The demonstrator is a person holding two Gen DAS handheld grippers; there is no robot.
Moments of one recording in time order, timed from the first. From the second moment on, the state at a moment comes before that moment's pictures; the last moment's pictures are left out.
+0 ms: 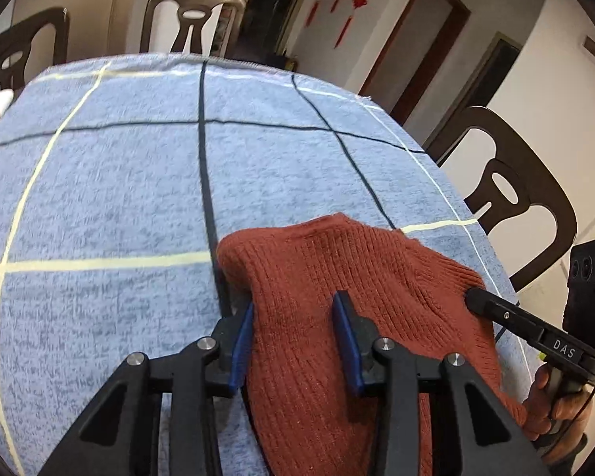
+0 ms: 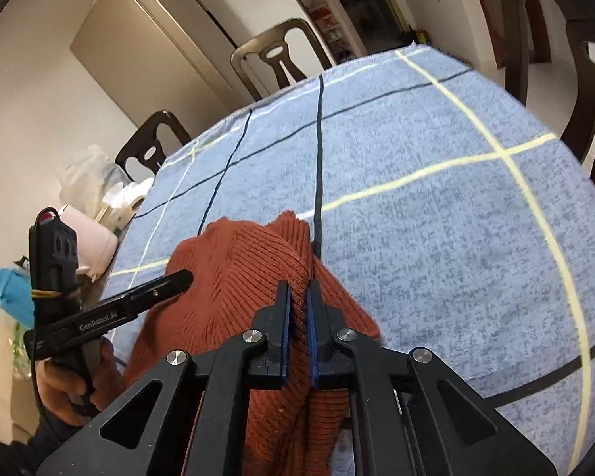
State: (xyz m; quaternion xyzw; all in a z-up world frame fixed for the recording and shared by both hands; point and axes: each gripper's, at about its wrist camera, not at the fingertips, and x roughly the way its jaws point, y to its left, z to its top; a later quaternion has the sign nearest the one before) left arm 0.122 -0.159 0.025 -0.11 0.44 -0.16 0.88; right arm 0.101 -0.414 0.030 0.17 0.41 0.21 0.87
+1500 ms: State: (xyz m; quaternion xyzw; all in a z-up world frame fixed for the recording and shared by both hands) left arm 0.061 -0.160 0.021 -0.13 0.44 -0.17 0.87; right arm 0.076 -0.421 0.012 0.21 0.44 0.25 0.84
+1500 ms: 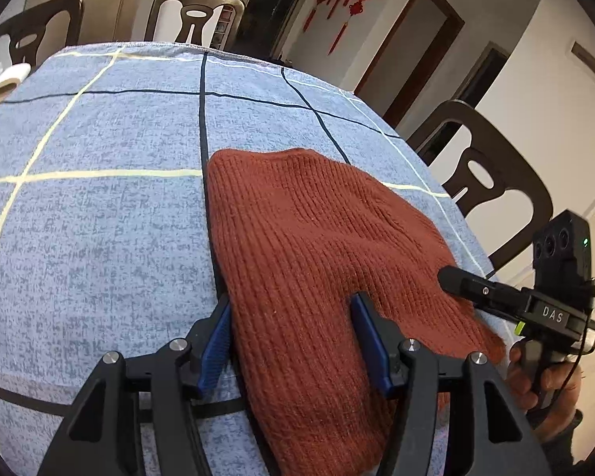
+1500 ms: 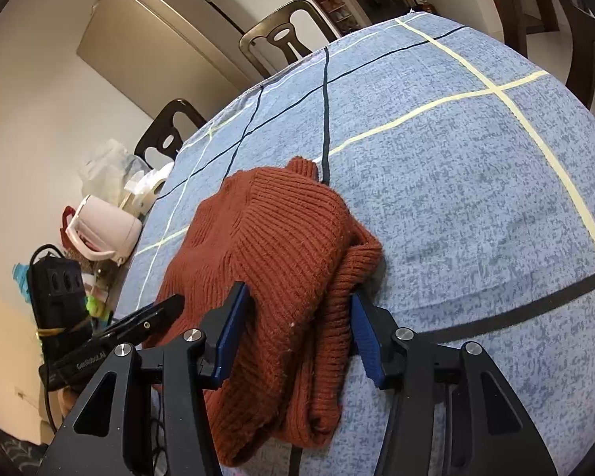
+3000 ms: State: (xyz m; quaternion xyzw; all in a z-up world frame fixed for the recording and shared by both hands) left arm 0.058 -0.042 0.071 -0.10 0.37 -0.11 0.92; right arm 0.094 -0.280 0.062 0.14 0.39 0.35 0.84
